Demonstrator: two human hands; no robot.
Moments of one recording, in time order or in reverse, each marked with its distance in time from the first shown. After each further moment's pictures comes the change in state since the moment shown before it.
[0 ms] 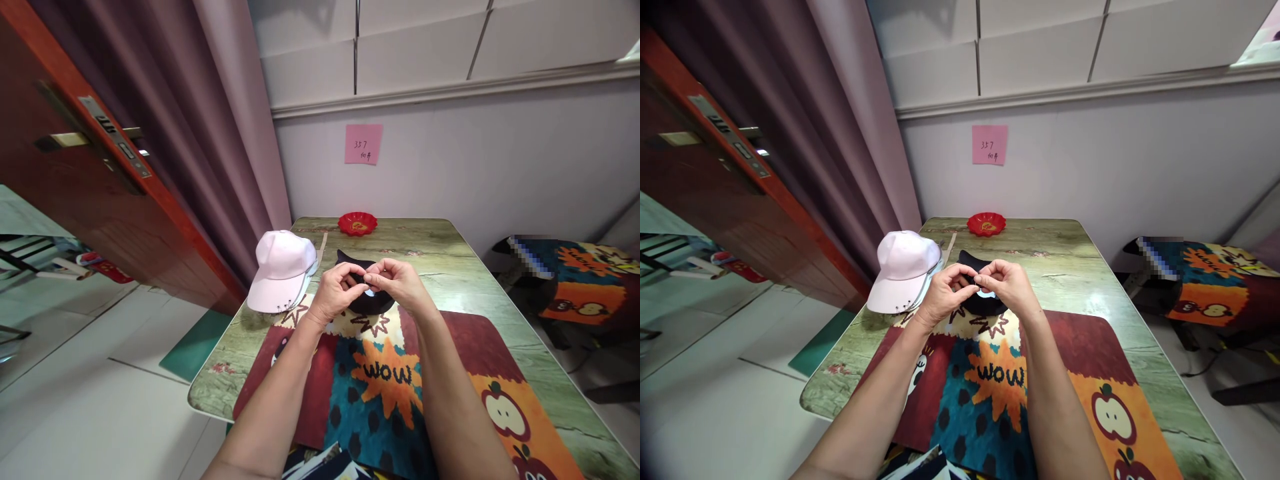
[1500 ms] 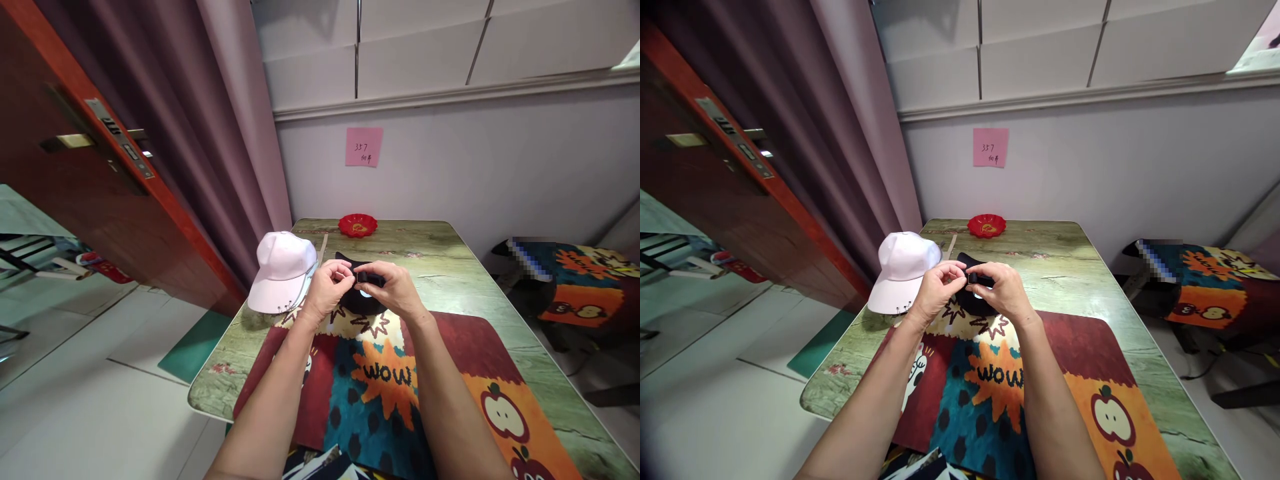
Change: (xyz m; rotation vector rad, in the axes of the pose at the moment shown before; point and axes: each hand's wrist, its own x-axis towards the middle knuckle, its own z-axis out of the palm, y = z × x) left_hand 0.001 0.008 -0.013 -0.080 0.125 -0.119; right_hand -0.001 -0.009 0.008 -0.662 0.036 -0.463
